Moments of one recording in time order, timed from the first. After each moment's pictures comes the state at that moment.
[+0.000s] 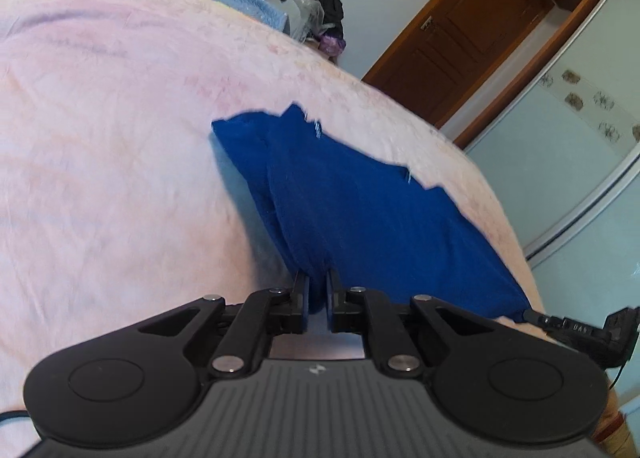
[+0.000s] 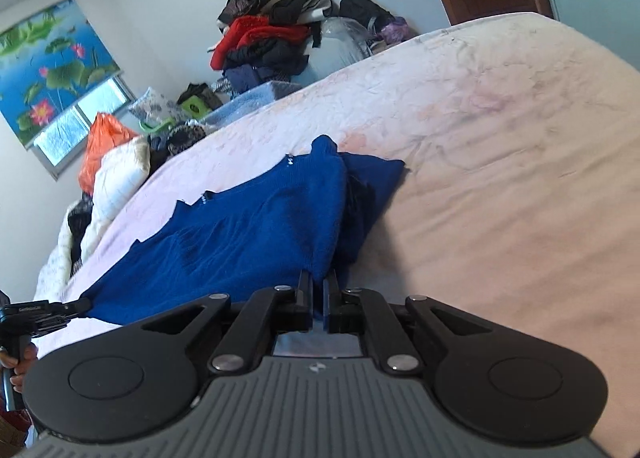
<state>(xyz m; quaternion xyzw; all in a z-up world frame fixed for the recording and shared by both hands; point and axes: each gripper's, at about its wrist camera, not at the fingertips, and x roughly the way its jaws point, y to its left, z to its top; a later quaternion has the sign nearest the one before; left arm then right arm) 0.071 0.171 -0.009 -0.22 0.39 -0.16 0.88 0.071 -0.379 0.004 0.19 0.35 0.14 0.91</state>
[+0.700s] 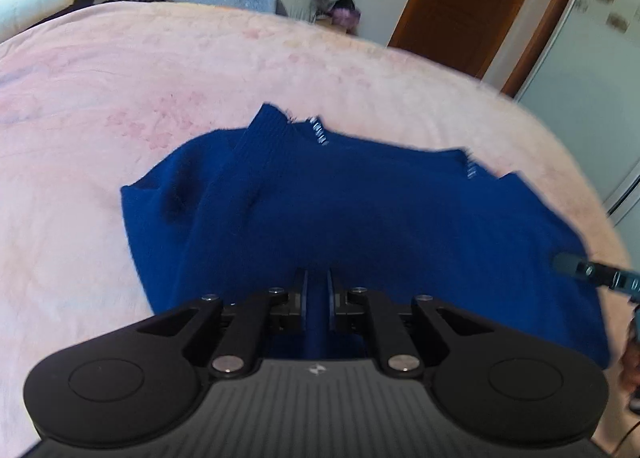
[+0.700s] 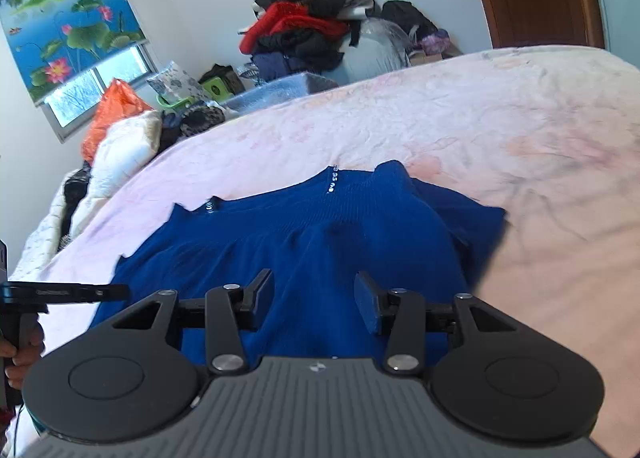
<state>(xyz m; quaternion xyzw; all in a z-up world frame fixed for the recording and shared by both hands) 0.220 0.079 -0.039 -0.09 0.42 -0.11 0.90 0.195 -0.294 -0.017 0.11 0.35 0.17 0.92</state>
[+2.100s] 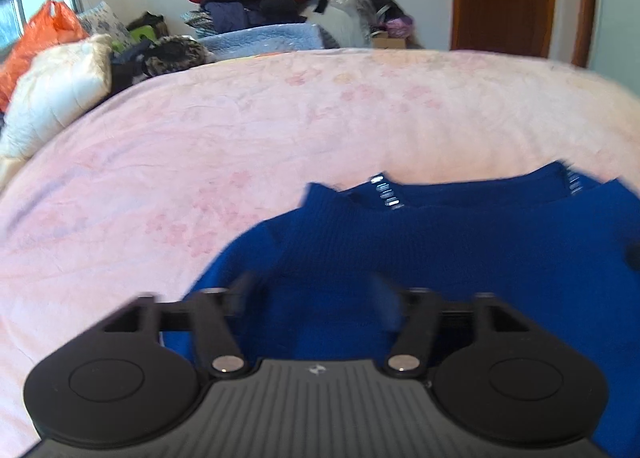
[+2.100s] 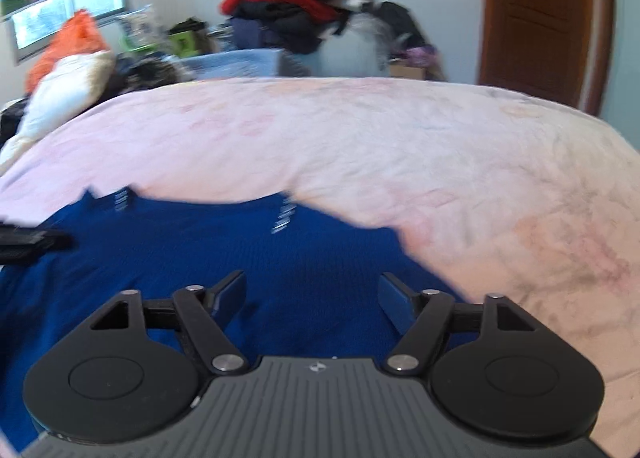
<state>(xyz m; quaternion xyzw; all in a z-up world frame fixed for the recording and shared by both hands) 0.269 0.043 -0.039 0.07 0.38 0.02 0.92 0.258 -0.250 -0.021 -0.02 0.36 0.13 0.92</state>
